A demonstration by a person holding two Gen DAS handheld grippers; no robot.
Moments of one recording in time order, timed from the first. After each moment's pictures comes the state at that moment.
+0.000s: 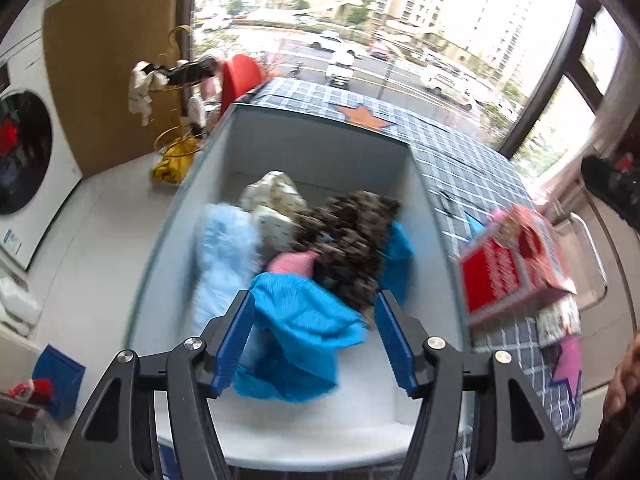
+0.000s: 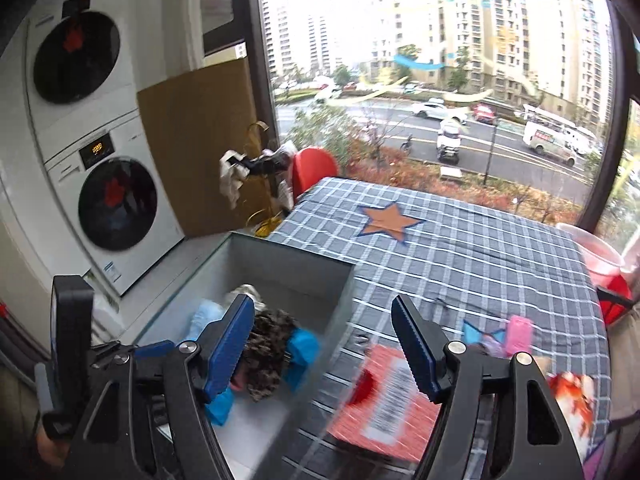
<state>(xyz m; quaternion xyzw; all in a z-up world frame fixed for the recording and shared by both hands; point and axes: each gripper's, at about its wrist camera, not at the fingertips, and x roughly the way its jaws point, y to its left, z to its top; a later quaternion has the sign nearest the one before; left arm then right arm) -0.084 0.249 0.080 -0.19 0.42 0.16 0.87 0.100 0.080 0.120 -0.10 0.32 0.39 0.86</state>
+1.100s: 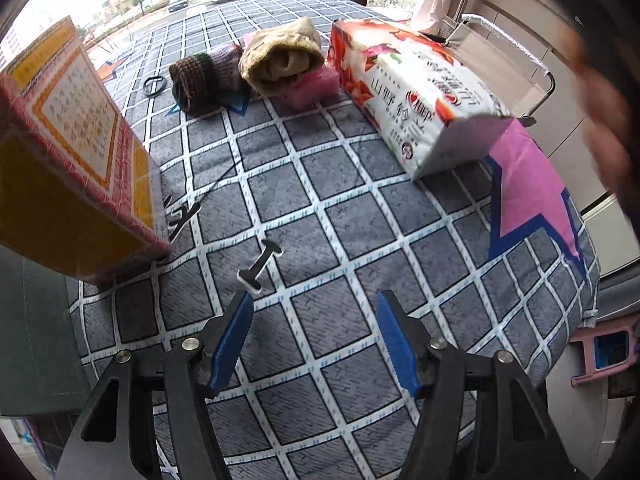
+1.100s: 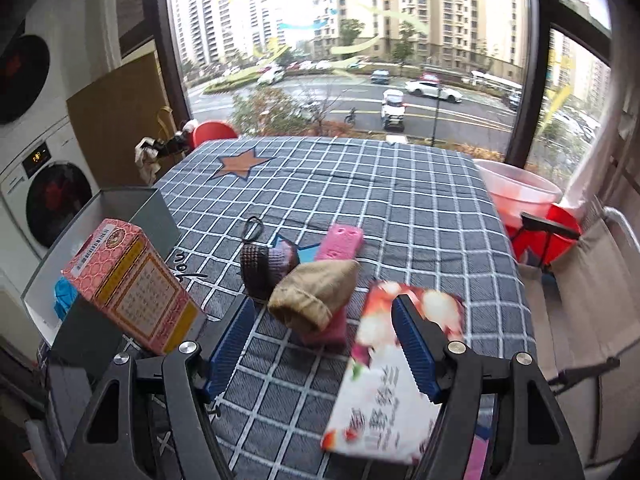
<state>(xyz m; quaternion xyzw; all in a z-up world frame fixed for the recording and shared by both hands) 0.008 -0.033 -0.010 0.00 0.56 -0.03 0.82 0.211 -0.103 0.057 -0.11 0.38 0.32 0.86</state>
